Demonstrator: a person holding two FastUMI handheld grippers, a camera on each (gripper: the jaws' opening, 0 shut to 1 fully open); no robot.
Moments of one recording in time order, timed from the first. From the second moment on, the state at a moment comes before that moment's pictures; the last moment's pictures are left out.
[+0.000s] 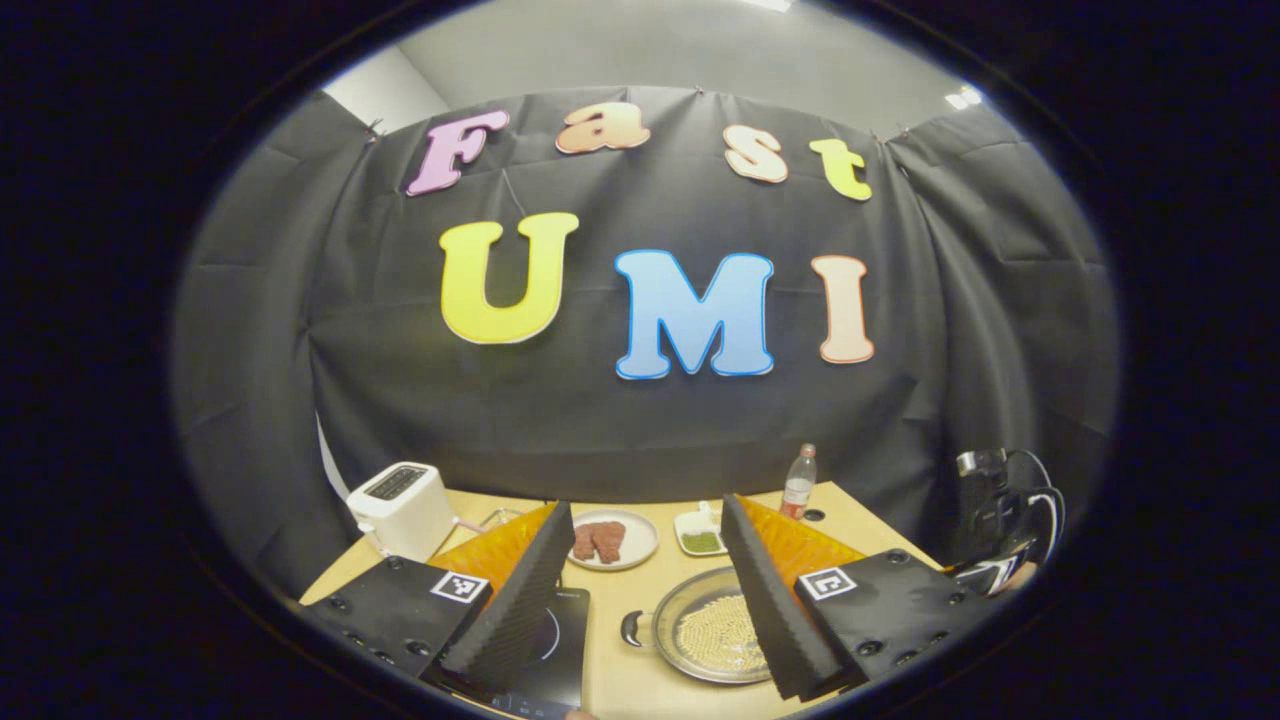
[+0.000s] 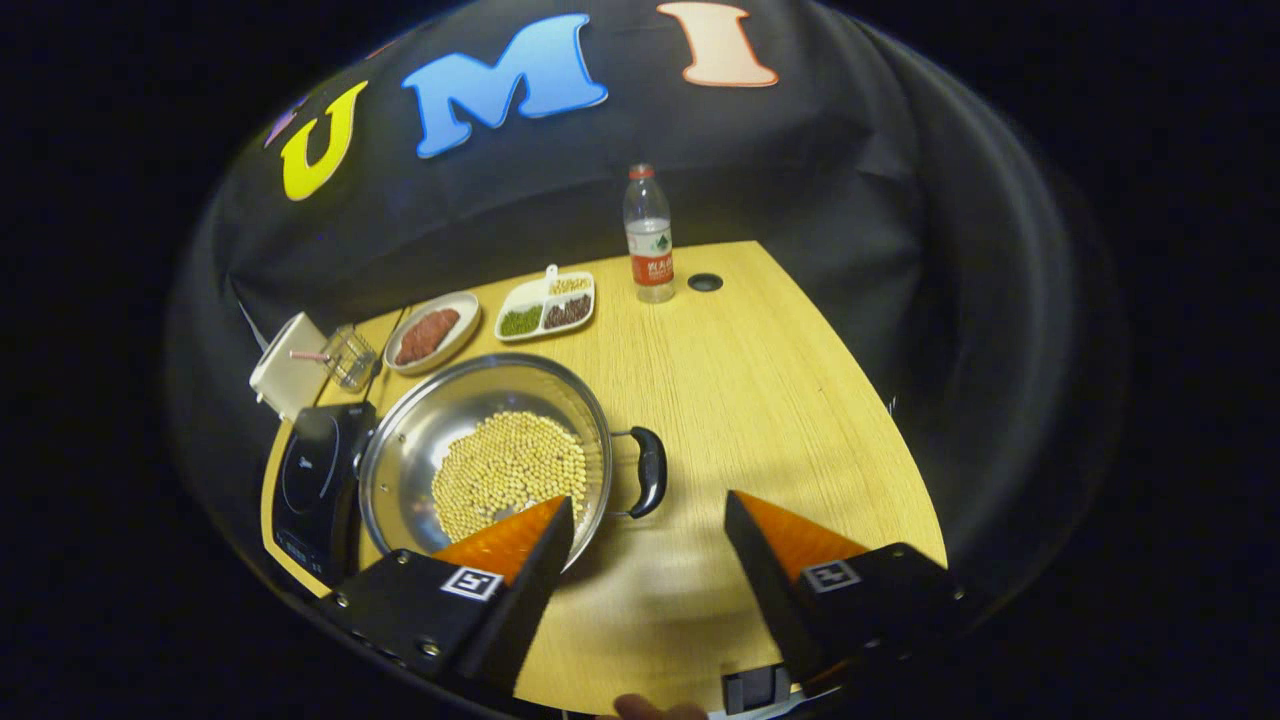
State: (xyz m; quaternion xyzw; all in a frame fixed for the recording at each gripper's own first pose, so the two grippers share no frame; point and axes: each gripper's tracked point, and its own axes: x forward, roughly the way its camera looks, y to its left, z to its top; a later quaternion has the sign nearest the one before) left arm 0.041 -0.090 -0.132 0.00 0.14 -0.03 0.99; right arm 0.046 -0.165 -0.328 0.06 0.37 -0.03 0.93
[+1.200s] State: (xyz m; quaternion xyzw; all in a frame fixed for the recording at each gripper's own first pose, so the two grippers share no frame) left arm 0.107 -0.079 -0.455 0.00 0.36 -0.06 0.93; right arm 0.100 -0.155 -0.417 0.04 0.37 -0.07 0.93
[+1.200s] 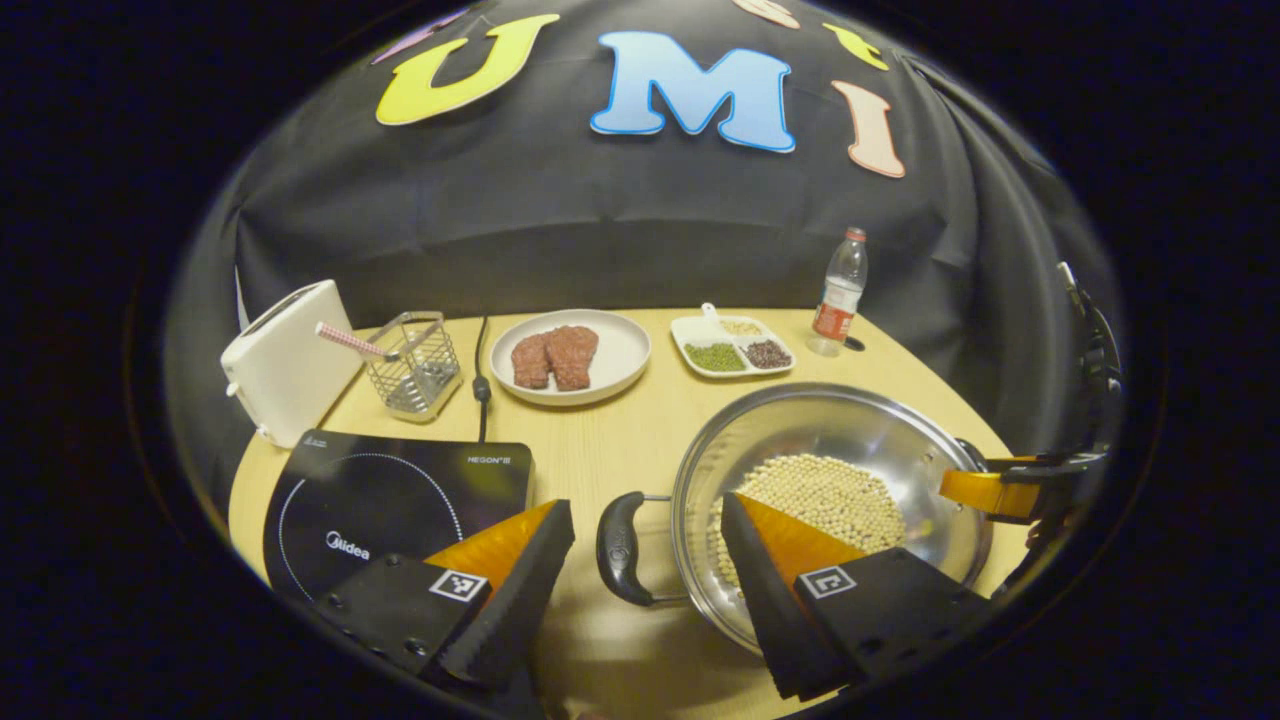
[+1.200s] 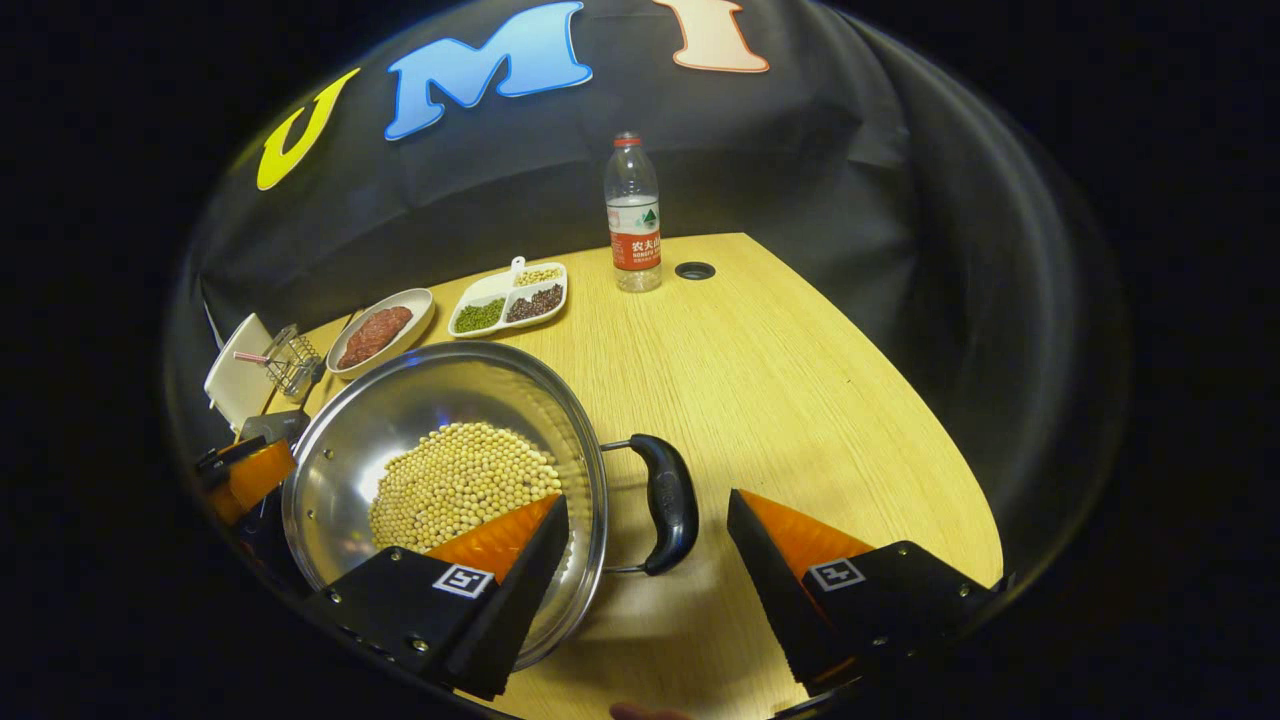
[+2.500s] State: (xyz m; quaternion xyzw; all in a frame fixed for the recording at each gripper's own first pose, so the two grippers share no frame) left arm 0.113 -0.079 -0.489 0.01 0.38 -0.05 0.92; right arm 0.100 -0.140 -0.437 0.05 0.40 -0.07 0.91
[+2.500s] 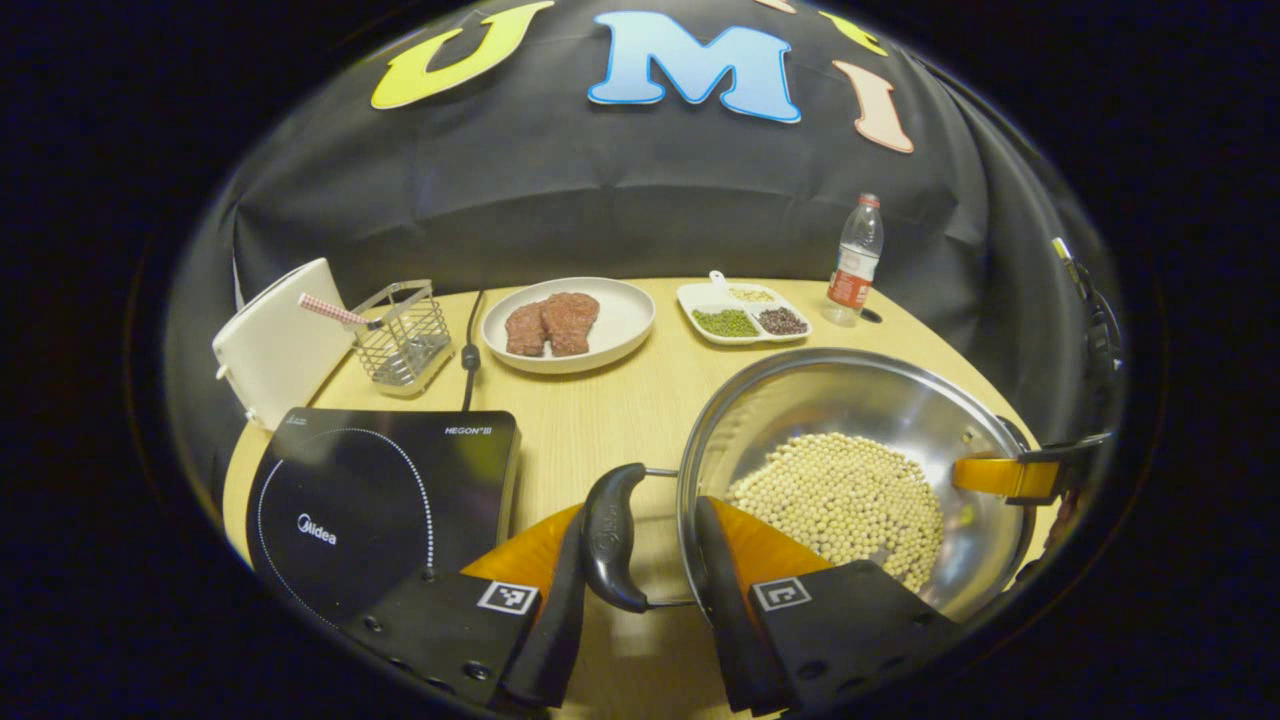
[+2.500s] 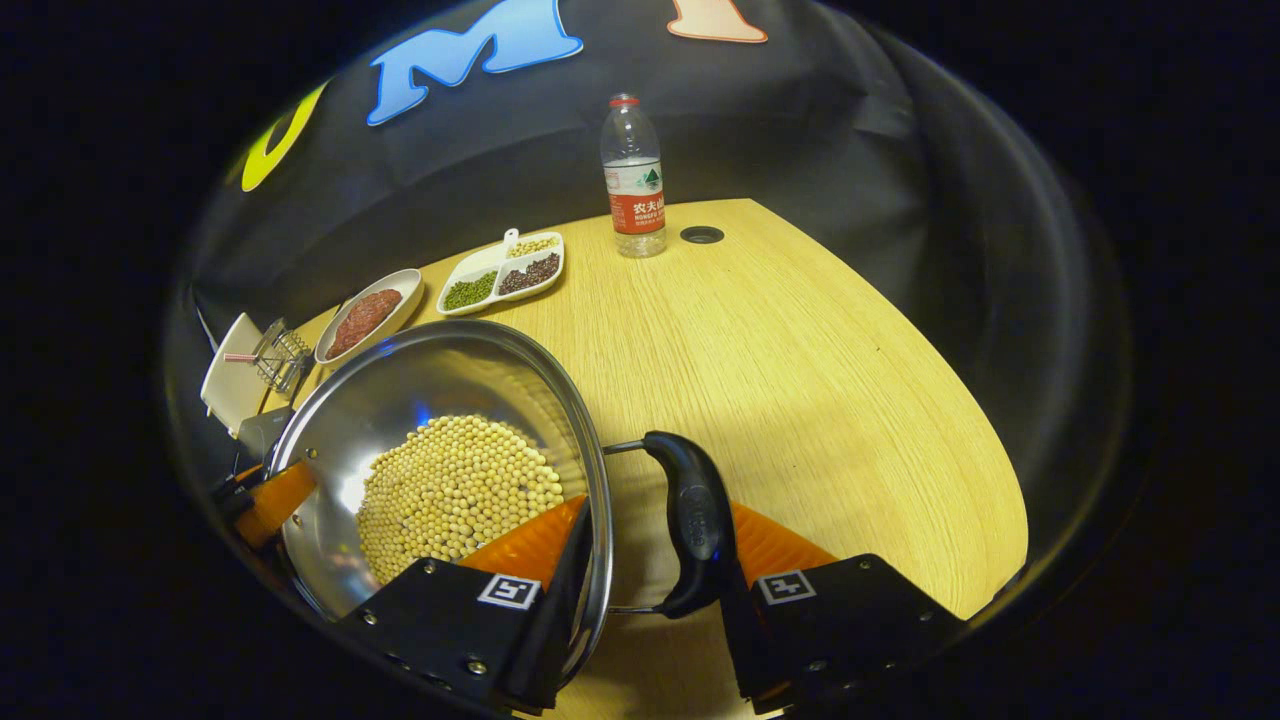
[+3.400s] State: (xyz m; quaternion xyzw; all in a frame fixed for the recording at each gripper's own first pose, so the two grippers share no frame) left arm 0.090 -0.014 -0.379 0.01 0.33 -0.06 0.94; right arm 0.064 -0.068 -0.349 0.05 0.37 -0.06 0.92
